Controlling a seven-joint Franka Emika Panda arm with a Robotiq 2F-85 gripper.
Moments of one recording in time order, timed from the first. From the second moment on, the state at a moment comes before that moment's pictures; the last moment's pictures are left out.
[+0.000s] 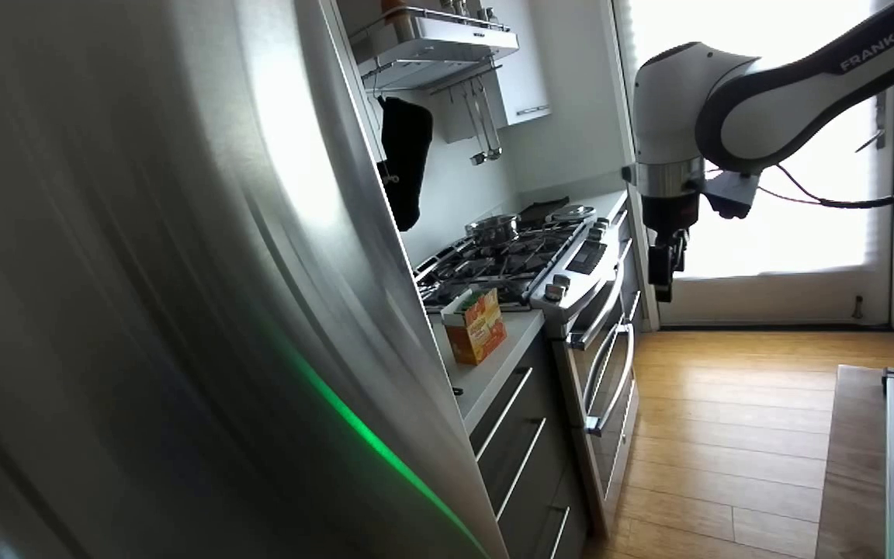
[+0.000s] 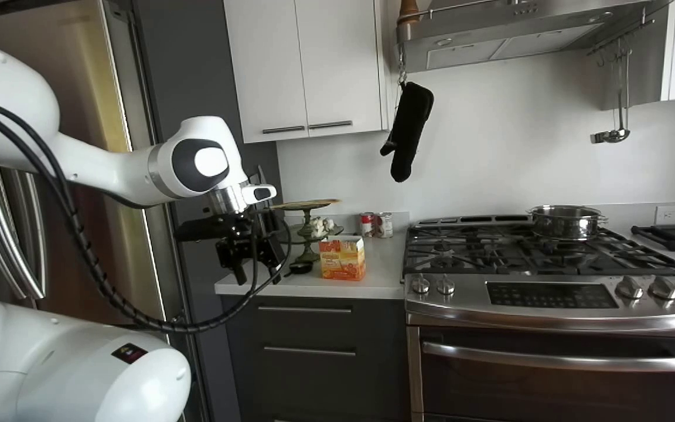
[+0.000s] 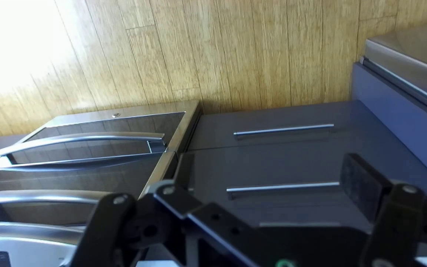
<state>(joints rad) 0.06 -0.86 0.16 -2.76 -0.03 2.06 0.10</state>
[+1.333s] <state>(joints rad) 0.01 -0.03 0.04 -1.92 -0.01 2.28 -0.08</state>
